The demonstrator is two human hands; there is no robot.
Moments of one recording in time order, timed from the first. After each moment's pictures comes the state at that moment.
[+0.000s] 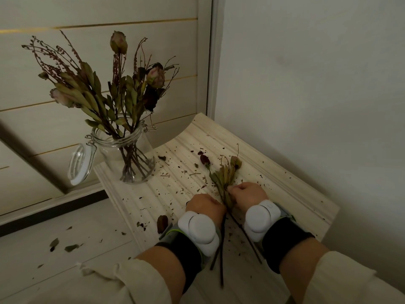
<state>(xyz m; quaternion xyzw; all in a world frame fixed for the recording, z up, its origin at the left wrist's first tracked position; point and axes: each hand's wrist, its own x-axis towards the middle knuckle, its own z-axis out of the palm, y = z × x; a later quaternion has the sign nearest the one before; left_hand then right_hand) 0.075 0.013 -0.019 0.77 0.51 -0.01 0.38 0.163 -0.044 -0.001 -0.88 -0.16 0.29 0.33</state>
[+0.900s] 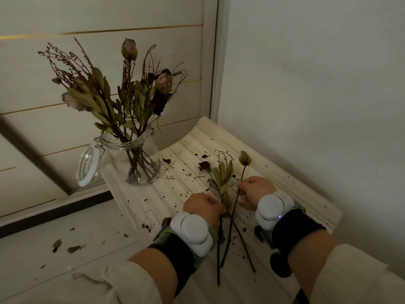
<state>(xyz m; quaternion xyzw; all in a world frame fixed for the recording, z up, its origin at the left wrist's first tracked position) 0.056 0.025 -0.004 0.77 0.46 0.02 0.43 0.184 -0.040 0.009 -0.85 -0.12 0.33 0.39</state>
